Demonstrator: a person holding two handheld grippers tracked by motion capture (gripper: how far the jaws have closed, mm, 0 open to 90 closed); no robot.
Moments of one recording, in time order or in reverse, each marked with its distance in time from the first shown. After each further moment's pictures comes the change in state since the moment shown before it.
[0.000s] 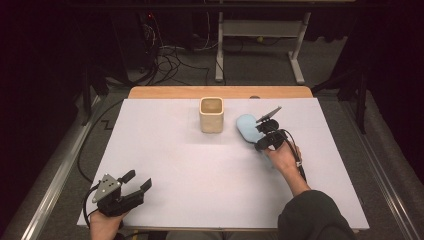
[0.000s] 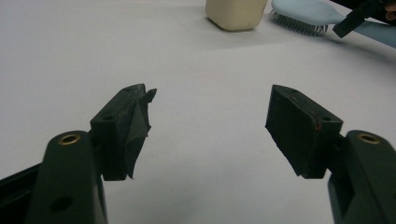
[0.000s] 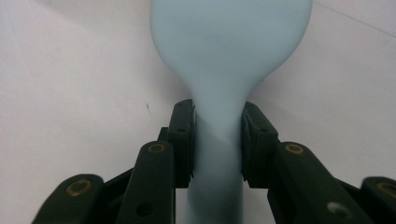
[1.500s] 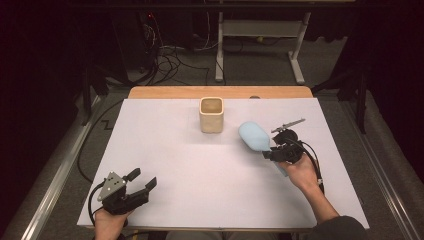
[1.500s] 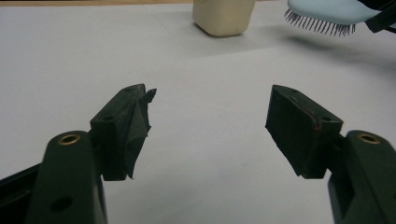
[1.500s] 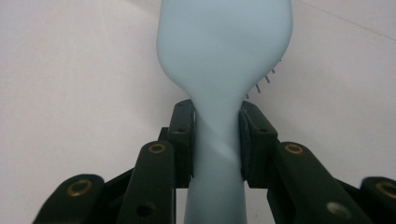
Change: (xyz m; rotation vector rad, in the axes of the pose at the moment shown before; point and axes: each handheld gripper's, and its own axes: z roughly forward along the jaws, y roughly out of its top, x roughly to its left) left arm -0.012 0.008 0.009 -0.004 -0.029 0.022; right arm -0.004 -0.058 -0.046 -0.184 0.105 -0.080
